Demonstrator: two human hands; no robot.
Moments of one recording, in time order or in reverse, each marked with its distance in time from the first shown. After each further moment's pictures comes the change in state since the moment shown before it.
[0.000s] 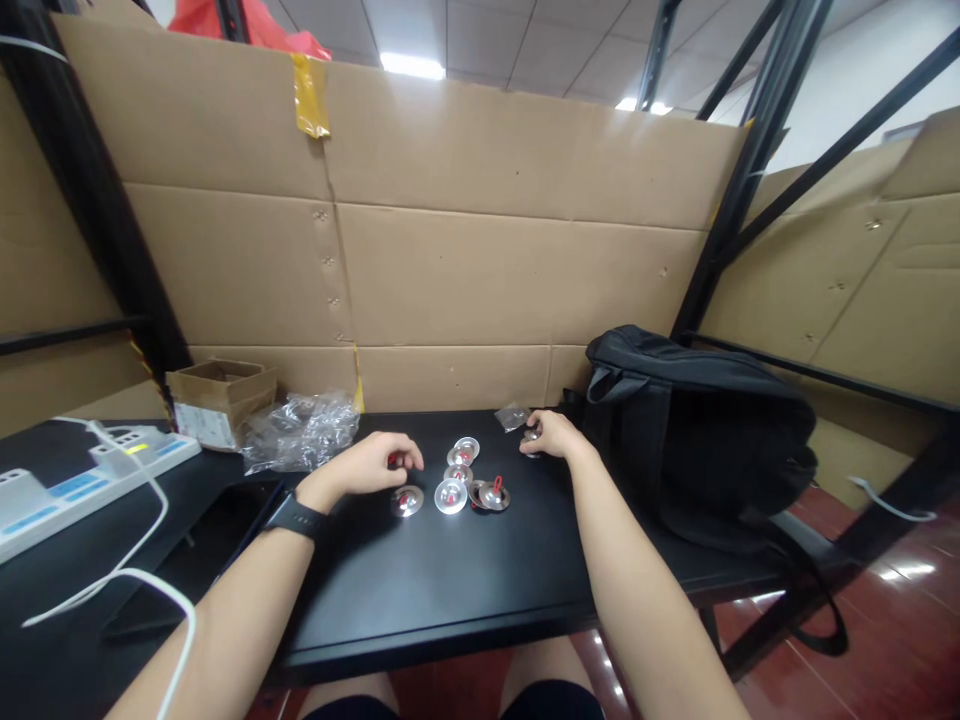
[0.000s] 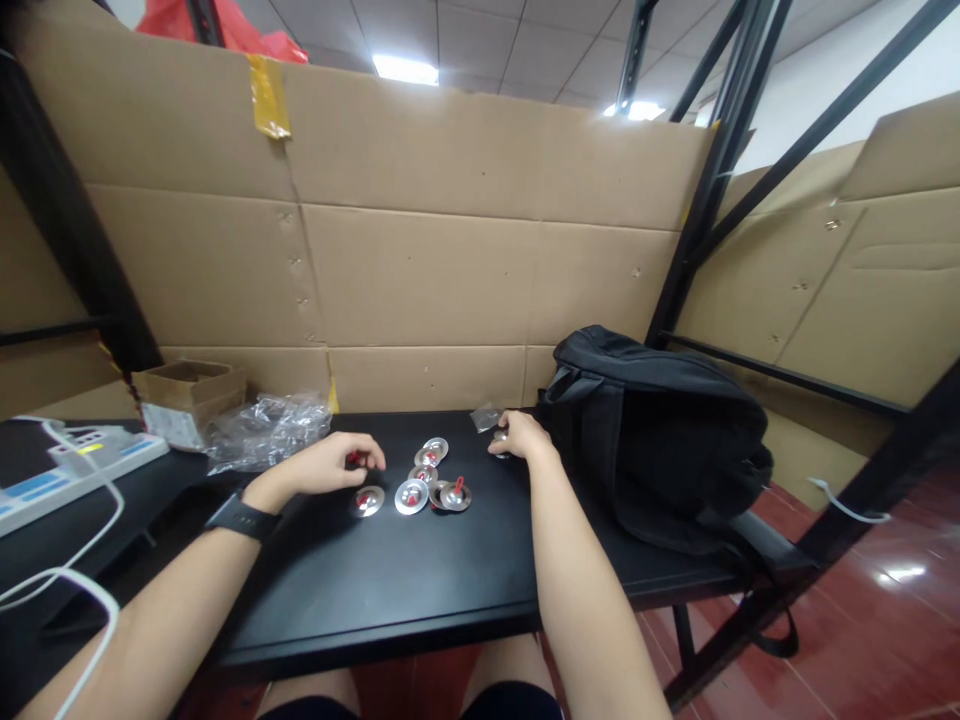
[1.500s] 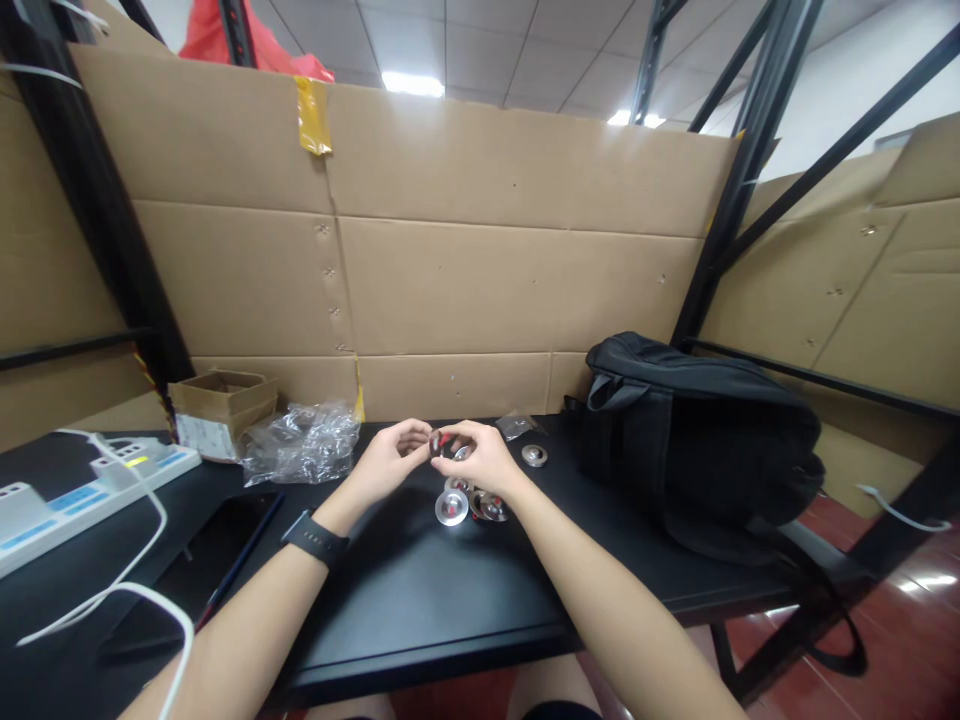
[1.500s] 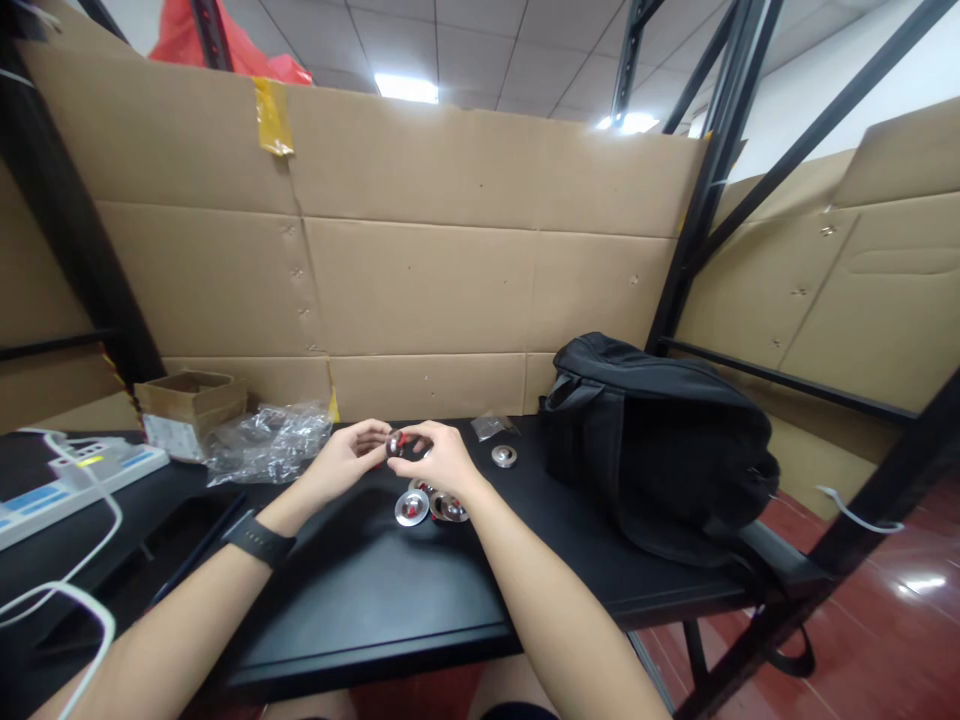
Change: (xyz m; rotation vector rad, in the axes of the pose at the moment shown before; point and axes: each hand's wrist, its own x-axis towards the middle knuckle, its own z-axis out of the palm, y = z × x) left_hand 0.020 0.027 0.019 -0.502 0.432 -0.009; right_hand -0.053 -0.142 0.034 0.631 0.170 -0.564
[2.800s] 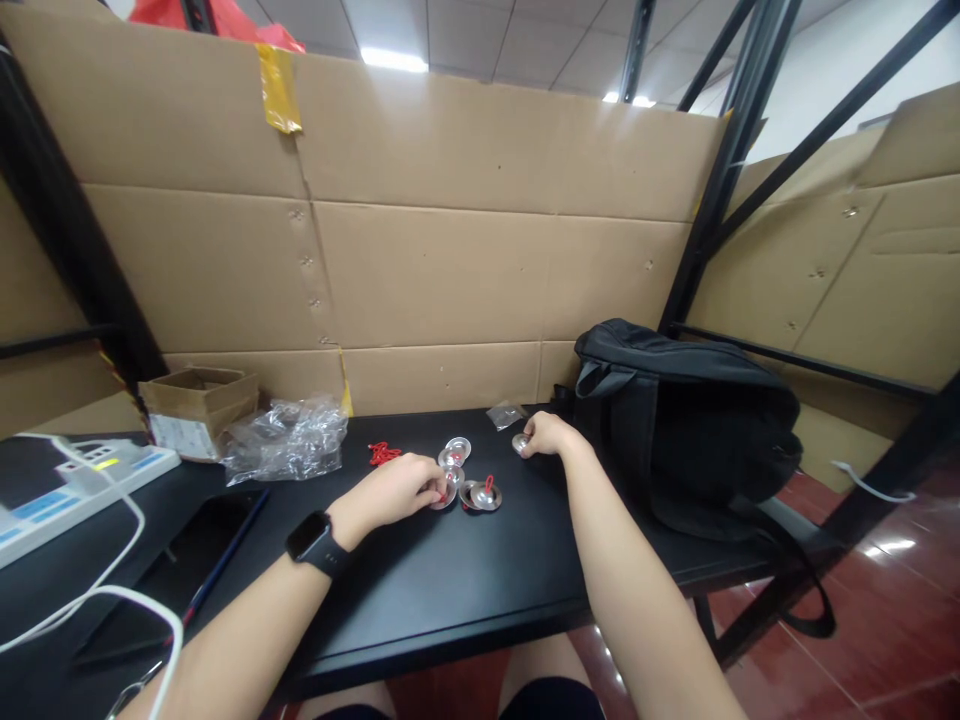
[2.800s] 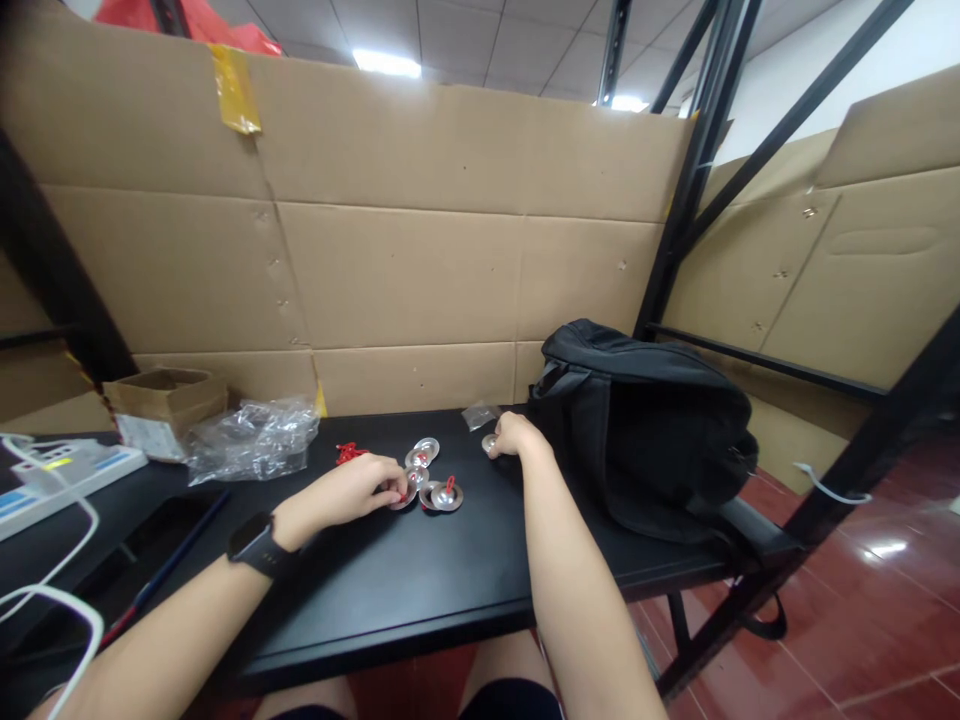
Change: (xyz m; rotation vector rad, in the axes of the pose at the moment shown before) left_hand -0.017 0.009 0.024 0.574 -0.510 0.193; right_hand -0.005 0.094 -0.115 -0.648 -0.301 0.646
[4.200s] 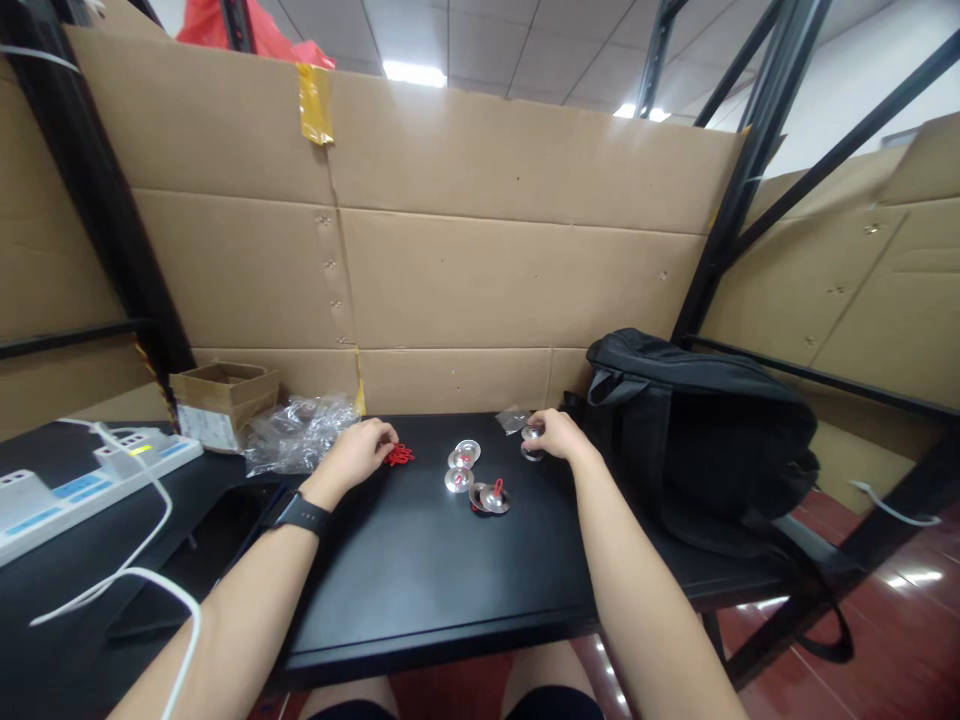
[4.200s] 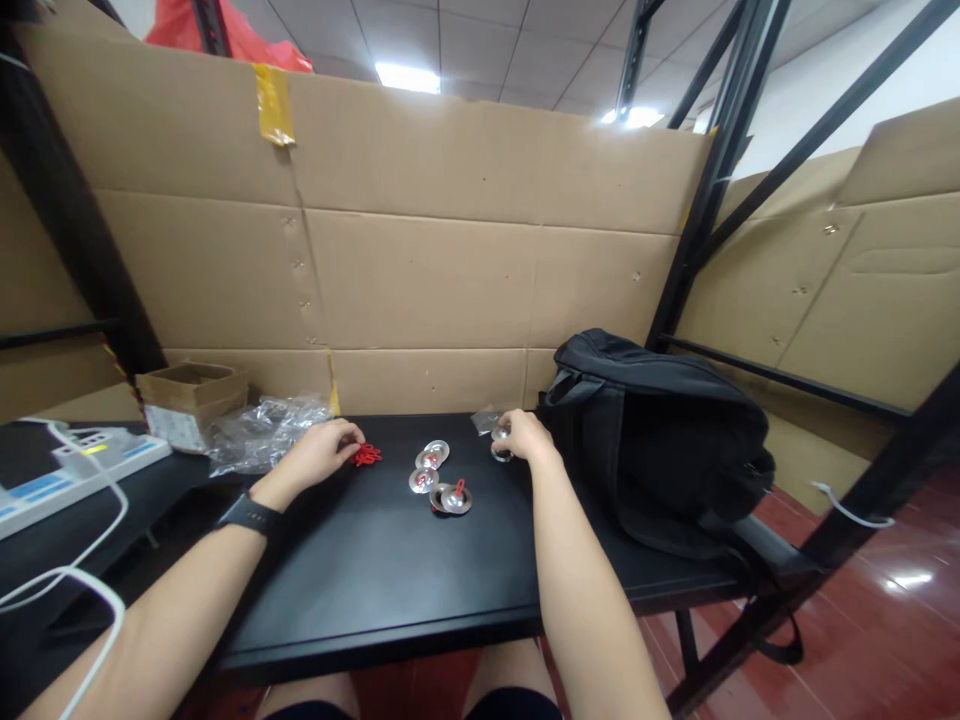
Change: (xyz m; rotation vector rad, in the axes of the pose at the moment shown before) left_hand -0.028 -0.089 -0.030 0.185 0.371 -0.307; right_hand -0.002 -0.001 0.000 0.093 0.197 -0.055
